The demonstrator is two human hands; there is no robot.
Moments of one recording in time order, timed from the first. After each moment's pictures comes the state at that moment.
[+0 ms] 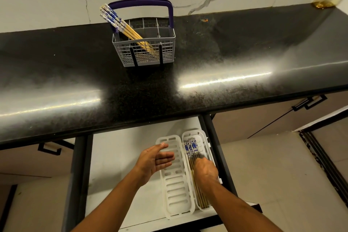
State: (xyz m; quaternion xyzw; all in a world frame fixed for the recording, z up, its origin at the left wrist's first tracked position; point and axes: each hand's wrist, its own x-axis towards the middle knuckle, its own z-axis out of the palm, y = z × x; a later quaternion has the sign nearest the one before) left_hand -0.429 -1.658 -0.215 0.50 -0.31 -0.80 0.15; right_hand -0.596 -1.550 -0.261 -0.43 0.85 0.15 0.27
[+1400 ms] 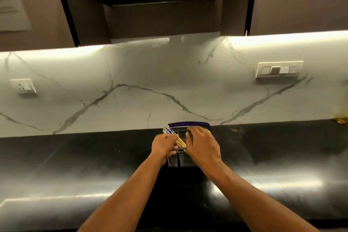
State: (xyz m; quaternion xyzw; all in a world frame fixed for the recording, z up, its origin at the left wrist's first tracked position) left_hand -0.461 -1.869 0.068 0.53 -0.51 -0.55 0.39; right_hand -0.577 -1.785 0.081 -0.59 0.70 -0.39 -0.12
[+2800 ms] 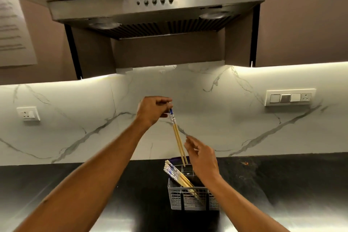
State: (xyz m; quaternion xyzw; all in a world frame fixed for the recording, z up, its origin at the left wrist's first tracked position) left_hand -0.455 -1.947 0.264 0.38 -0.71 -0.33 0.50; right_hand -0.601 -1.854 0.121 -0.56 0.59 -0.57 0.12
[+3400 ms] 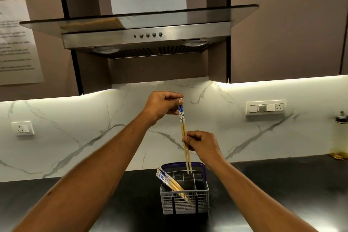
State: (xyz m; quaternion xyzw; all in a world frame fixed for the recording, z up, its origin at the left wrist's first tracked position) left_hand -0.482 -1.858 0.326 0.28 -0.75 -0.38 0.46; right_hand -0.622 -1.786 0.202 -0.52 0.53 -0.62 0.24
